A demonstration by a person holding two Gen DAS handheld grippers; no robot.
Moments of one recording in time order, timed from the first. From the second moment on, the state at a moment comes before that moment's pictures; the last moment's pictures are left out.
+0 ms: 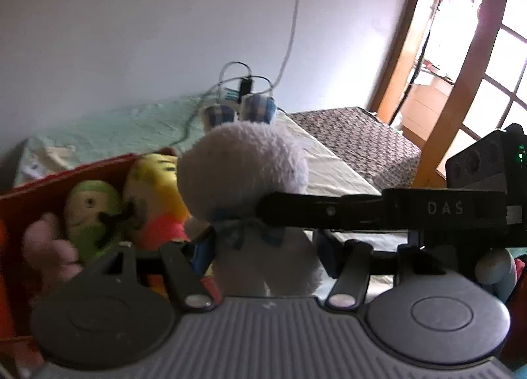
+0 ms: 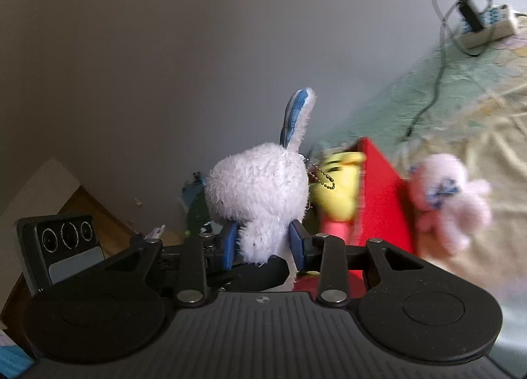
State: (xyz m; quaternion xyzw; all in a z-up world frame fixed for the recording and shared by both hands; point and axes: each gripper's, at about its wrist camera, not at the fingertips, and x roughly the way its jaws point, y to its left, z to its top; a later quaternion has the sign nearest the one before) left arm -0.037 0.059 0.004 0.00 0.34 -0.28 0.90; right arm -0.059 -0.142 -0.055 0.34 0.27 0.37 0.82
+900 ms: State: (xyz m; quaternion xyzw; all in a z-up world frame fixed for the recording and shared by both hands) left arm -0.016 0.225 -0.036 -0.09 0.37 -0.12 0.92; right arm -0.002 0.024 -0.077 0.23 0.35 0.43 0.80
